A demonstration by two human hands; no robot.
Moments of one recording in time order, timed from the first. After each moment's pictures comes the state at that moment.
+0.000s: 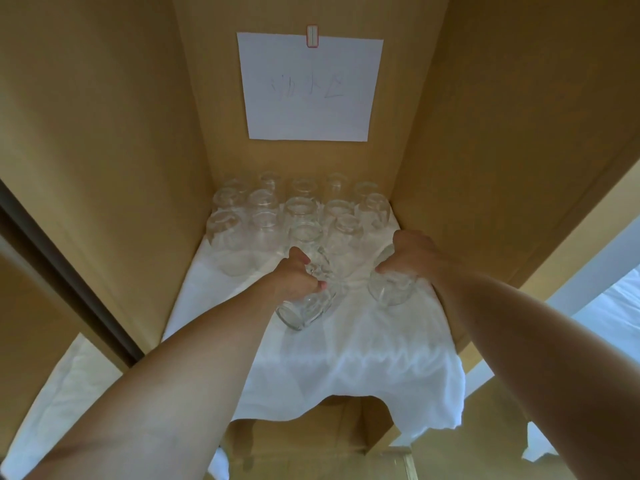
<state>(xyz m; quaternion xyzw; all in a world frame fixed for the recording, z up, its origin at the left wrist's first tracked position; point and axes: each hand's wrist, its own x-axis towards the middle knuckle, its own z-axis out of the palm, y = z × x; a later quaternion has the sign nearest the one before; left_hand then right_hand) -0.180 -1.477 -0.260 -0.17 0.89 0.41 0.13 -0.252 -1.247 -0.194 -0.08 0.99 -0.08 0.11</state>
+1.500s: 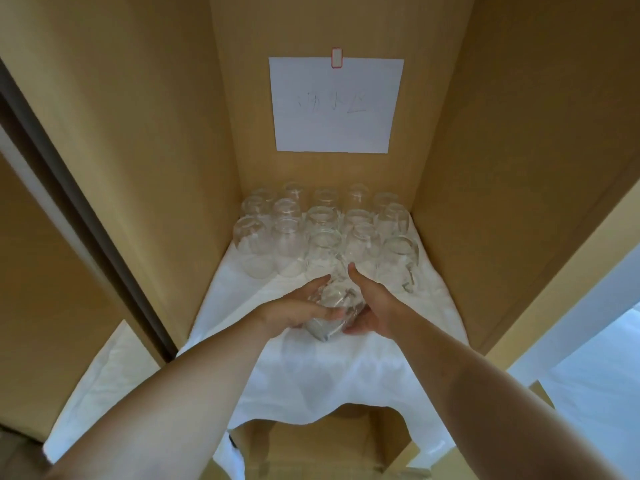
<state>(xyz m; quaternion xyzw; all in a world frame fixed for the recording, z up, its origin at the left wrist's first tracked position) -0.102 -1.481 -0.250 -0.10 0.76 0.61 0.20 -0.179 -1.309 -0.254 0.07 0.67 -0.64 0.38</state>
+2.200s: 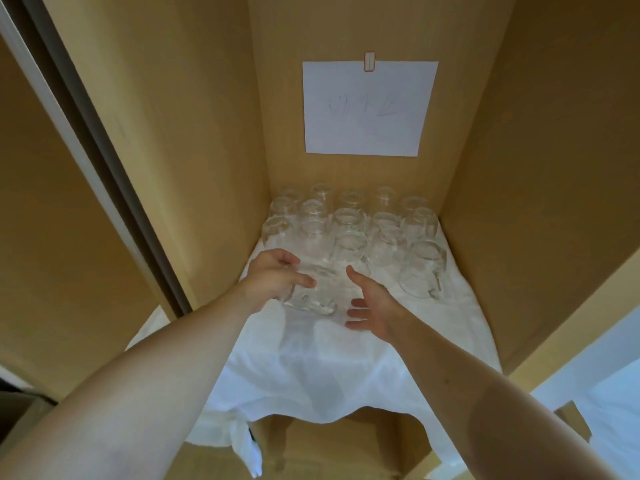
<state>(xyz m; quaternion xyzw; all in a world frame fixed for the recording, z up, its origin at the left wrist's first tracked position) -0.096 -1.550 -0.224 -0.27 0.77 0.58 -0.05 -0.168 -1.349 -0.257 0.09 0.66 -0.65 0.37</state>
